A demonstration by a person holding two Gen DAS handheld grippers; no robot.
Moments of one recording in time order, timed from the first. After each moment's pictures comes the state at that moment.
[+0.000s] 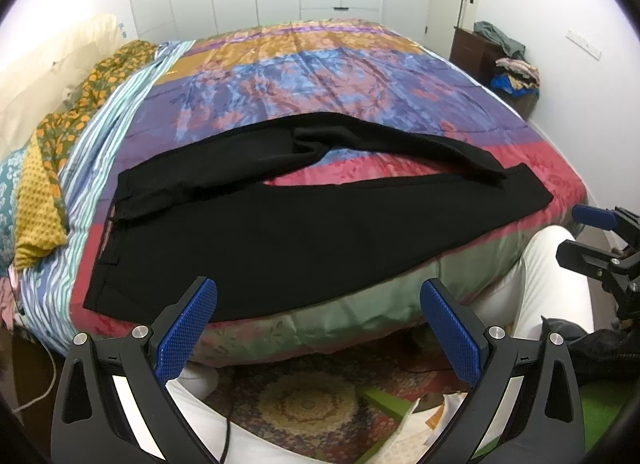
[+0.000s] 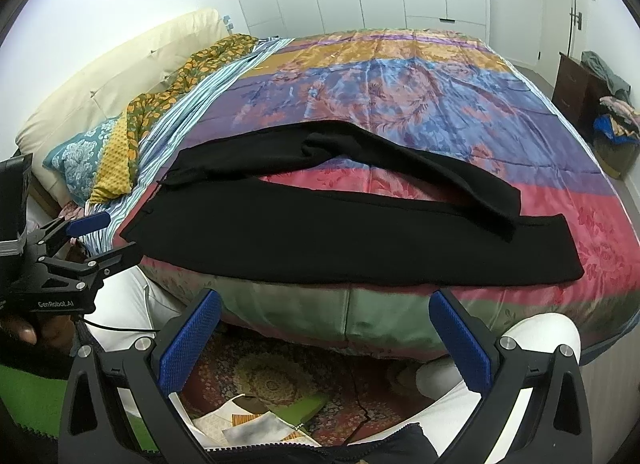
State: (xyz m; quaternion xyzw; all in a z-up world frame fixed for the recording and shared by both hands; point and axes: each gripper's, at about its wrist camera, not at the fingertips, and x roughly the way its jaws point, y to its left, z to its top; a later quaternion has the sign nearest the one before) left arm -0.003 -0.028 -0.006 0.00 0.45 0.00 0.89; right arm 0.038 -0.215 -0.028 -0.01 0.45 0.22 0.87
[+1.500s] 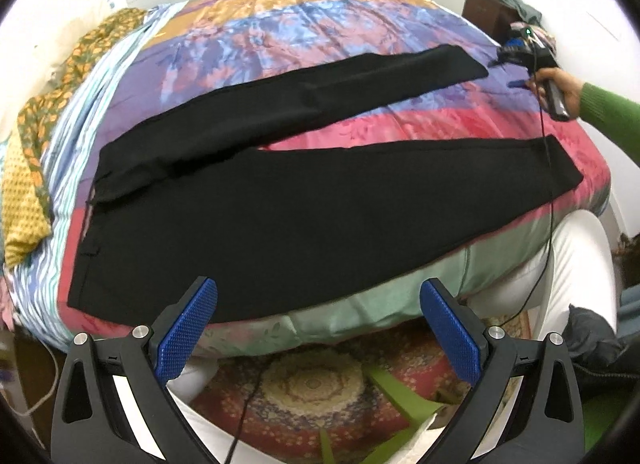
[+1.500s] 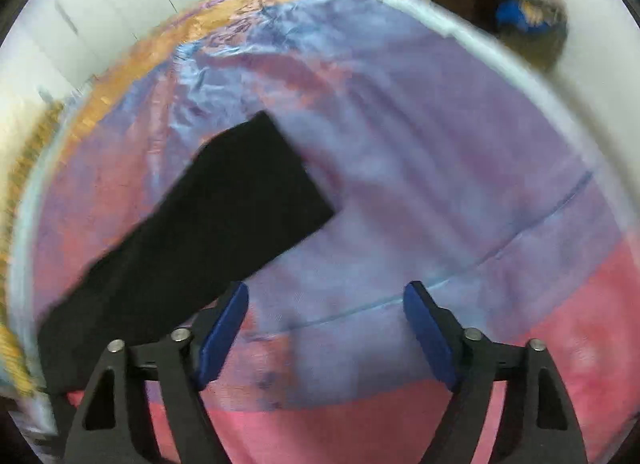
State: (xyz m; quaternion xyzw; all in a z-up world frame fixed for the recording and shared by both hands) left arm 0.050 -0.029 -0.059 0.02 0.52 0.00 0.85; right arm 0.487 -0.449 -0.171 0.21 0.54 0.04 0.82
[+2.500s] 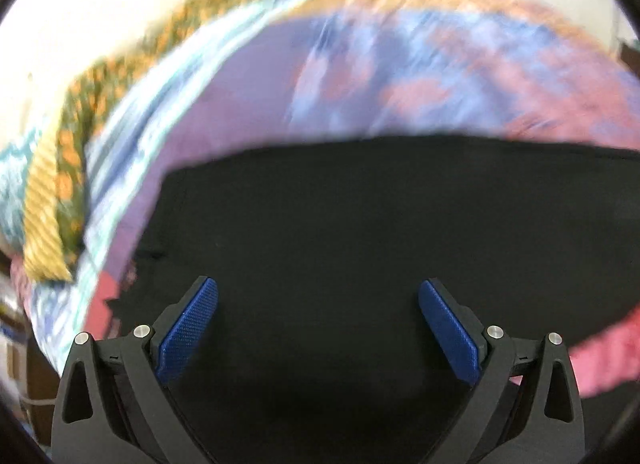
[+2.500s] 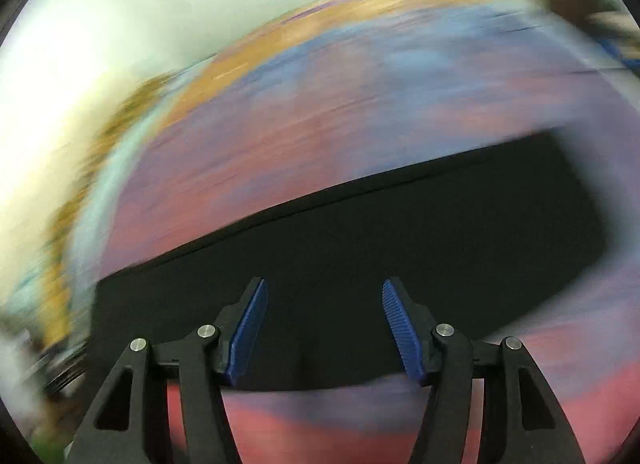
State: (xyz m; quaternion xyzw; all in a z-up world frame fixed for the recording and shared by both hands) left arm 0.281 0.172 -0.201 -0.01 0.50 0.26 0.82; right arm 0.457 -0.194 -0.160 0.14 0.51 0.29 0.80
